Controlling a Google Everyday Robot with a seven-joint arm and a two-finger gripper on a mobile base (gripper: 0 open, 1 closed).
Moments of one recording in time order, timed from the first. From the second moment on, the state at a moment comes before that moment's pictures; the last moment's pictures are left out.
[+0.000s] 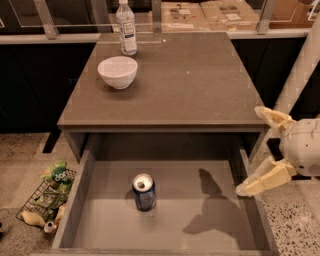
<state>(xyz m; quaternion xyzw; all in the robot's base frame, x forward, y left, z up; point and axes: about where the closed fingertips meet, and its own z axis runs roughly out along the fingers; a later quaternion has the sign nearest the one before) 0.426 -0.182 0.865 -0.53 0.71 0.16 0.45</state>
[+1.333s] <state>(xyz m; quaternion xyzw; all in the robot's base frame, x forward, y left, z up) 0.424 -0.118 0.772 -0.48 0.70 0.24 0.47</state>
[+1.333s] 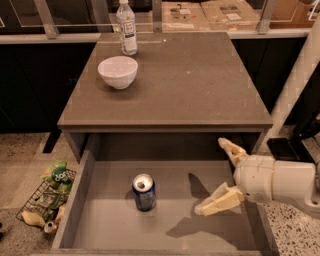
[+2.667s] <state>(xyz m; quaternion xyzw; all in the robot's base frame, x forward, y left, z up) 0.437 -0.013 0.689 -0.50 0.65 0.31 0.49</state>
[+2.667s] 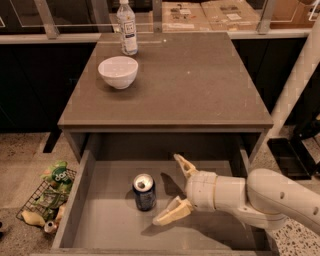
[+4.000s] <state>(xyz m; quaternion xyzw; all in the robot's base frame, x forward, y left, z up) 0.448 0.054 0.666 -0.50 0.58 0.38 0.52</state>
